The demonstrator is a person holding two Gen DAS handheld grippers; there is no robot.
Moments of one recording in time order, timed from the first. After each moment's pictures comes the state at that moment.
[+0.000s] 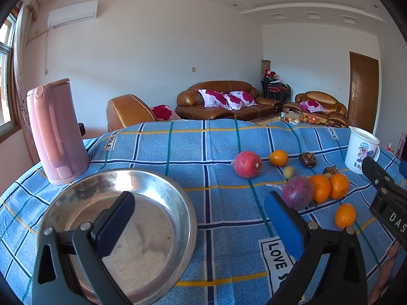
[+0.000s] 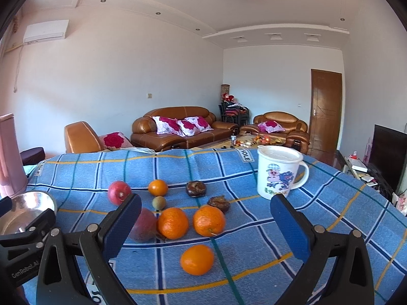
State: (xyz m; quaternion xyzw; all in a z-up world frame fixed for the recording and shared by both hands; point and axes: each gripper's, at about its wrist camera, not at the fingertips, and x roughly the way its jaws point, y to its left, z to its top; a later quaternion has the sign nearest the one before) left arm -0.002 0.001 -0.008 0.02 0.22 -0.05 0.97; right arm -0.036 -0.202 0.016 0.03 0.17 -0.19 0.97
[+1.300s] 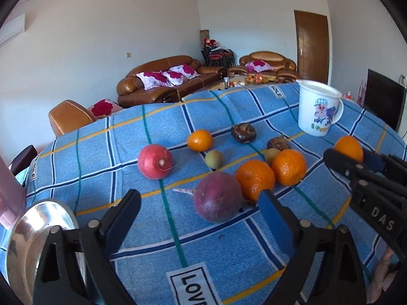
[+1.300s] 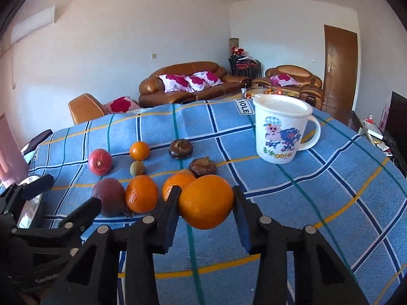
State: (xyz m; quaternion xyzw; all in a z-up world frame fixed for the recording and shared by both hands) left arm 0.049 -0.116 -0.022 0.14 0.30 -0.19 0.92; right arm -0.004 -0.260 -0.004 0.07 0.28 -0.14 0.95
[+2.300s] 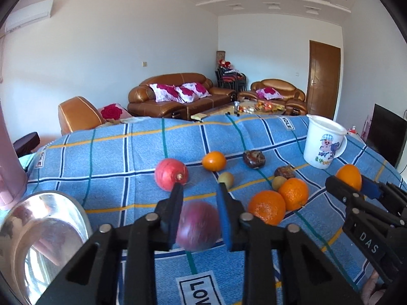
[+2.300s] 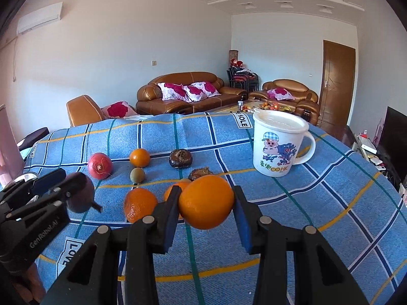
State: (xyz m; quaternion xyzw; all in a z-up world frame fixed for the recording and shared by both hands) left arm 0.037 -0.081 -0.010 0.05 0.24 -0.17 0.95; right arm -0.011 -0.239 0.000 0.03 0.25 -0.15 0.96
